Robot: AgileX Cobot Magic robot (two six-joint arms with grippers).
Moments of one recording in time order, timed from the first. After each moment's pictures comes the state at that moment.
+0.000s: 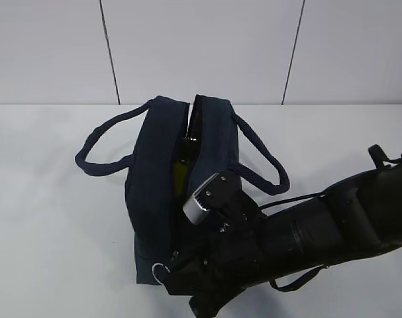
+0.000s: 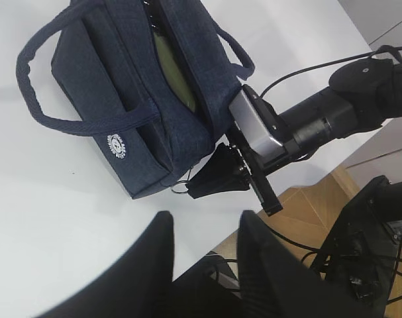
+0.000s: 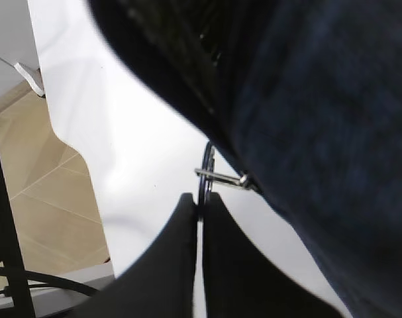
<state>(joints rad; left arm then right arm) -0.20 0.97 -1.12 -0.64 1.25 0.29 0.58 1.84 -0.73 1.81 0.67 -1.96</state>
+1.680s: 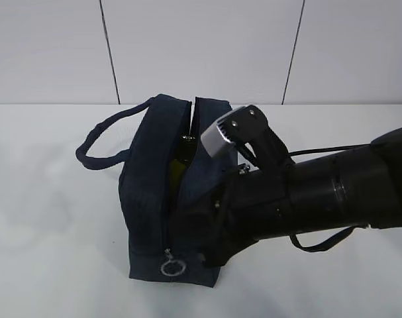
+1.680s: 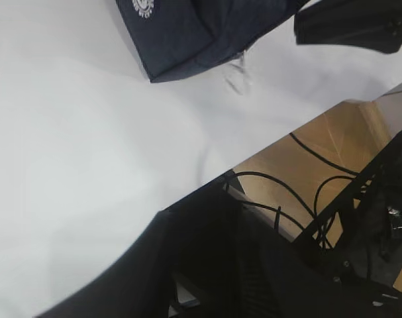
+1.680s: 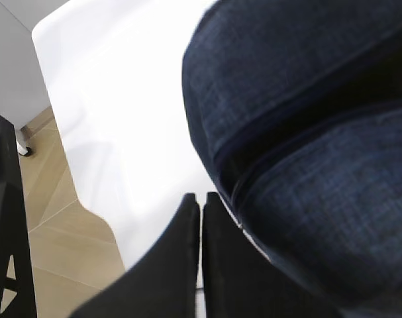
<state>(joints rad) -0.20 0.97 -0.84 -0.55 1.24 0.29 0.58 1.57 -0.75 1.71 0.59 -1.73</state>
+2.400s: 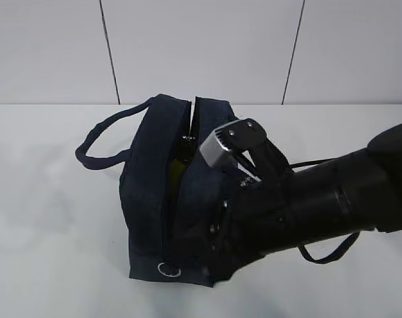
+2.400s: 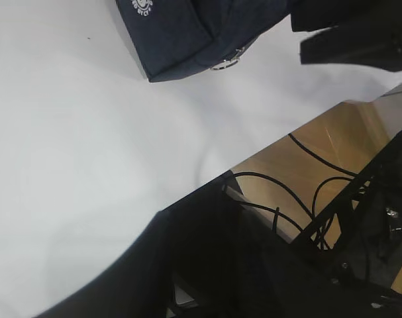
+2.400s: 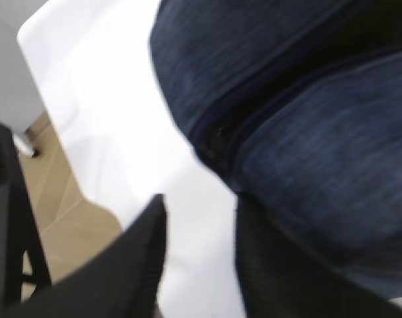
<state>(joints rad) -0.20 0.97 -0.83 -0.55 1.24 0.29 0.58 1.57 -0.75 1.56 0.59 -1.52</state>
